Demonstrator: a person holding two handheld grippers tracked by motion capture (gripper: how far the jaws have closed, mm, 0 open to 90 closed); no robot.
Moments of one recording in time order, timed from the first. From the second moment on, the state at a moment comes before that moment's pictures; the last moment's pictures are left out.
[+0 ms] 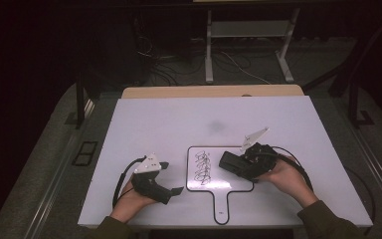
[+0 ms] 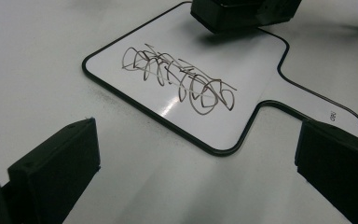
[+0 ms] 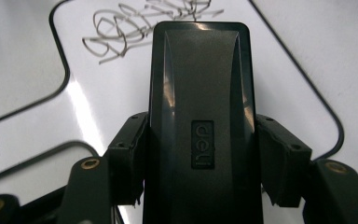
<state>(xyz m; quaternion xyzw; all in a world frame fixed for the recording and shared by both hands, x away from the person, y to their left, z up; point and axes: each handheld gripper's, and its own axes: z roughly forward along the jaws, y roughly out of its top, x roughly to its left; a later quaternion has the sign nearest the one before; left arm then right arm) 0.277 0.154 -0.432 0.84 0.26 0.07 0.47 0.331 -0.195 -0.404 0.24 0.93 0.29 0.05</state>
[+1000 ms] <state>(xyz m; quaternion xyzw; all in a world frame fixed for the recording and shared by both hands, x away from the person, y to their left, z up) 0.277 0.155 -0.431 0.84 0.26 0.07 0.47 0.365 -0.143 -0.388 0.23 0.92 0.31 0.04</state>
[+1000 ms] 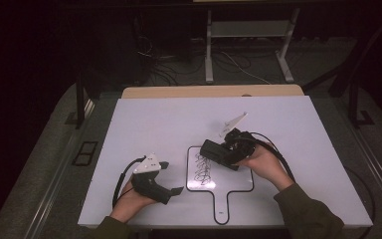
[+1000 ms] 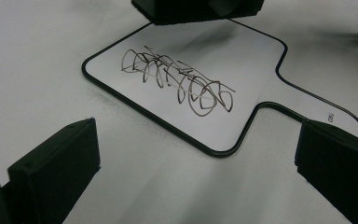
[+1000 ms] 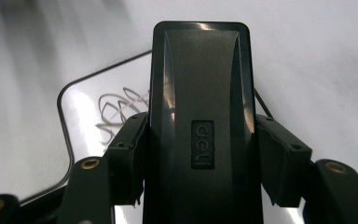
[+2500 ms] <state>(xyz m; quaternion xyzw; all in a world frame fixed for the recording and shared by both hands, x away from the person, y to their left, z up) 0.276 0.154 -0.432 0.84 0.26 0.06 0.48 0.405 -0.094 -0.423 0.20 0.94 0.26 0.06</state>
